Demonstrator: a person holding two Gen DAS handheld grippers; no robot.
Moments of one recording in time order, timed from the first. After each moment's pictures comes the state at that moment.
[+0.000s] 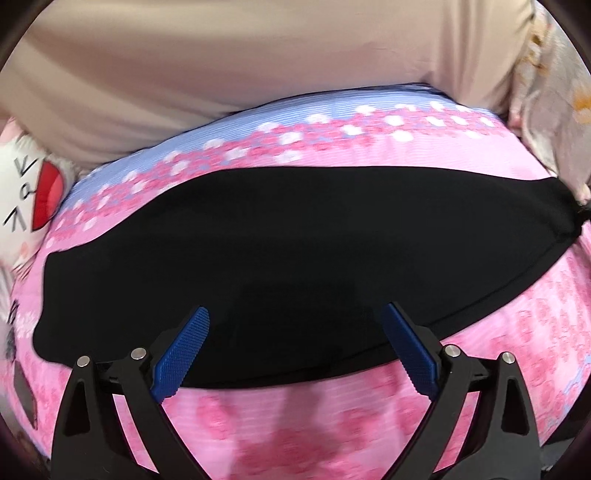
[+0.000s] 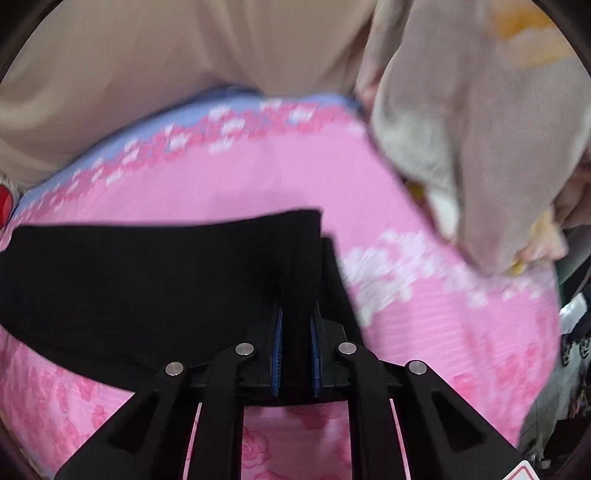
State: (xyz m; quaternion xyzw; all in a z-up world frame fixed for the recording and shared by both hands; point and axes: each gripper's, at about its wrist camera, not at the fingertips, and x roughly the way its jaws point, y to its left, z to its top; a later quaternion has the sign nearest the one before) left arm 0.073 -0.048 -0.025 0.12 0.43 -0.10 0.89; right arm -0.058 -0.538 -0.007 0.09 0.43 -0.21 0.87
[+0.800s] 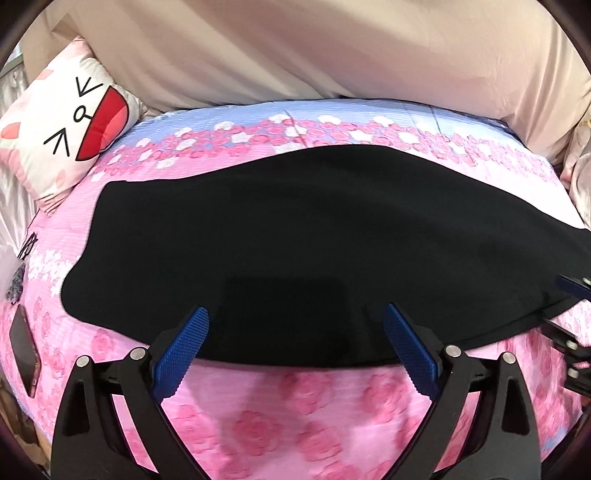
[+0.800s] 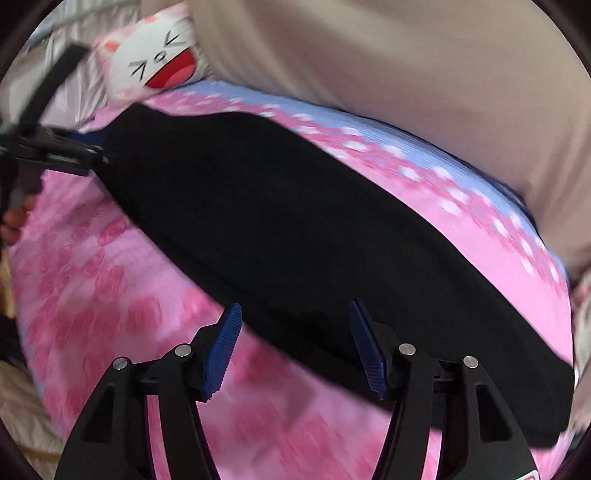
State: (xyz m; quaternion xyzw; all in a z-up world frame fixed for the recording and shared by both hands) left arm 0.077 0.094 -0.033 0.04 0.44 -0.03 0.90; right arm 0.052 -0.178 -0.068 -0.14 0.44 0.07 0.89
